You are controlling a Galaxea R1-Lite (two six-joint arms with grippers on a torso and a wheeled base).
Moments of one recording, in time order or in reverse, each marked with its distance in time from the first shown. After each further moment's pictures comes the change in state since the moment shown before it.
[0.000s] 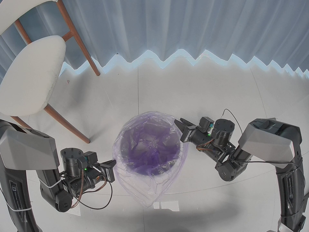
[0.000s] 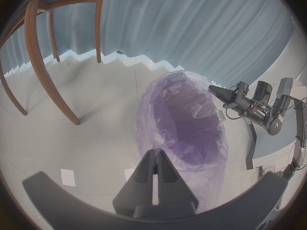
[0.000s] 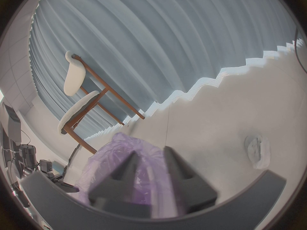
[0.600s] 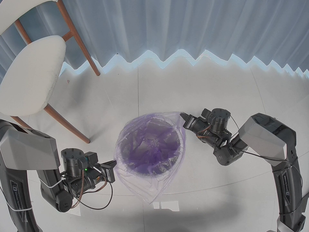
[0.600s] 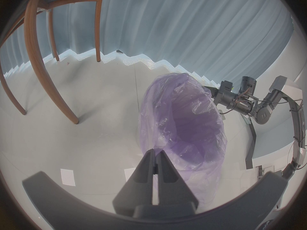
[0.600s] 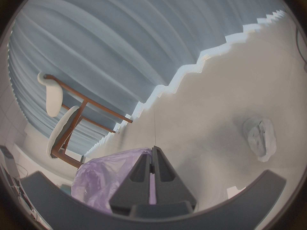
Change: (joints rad) left arm 0.000 0.008 -0.002 -0.001 -0.007 0.001; right arm -0.079 0.083 -0.294 0.282 0.008 0.230
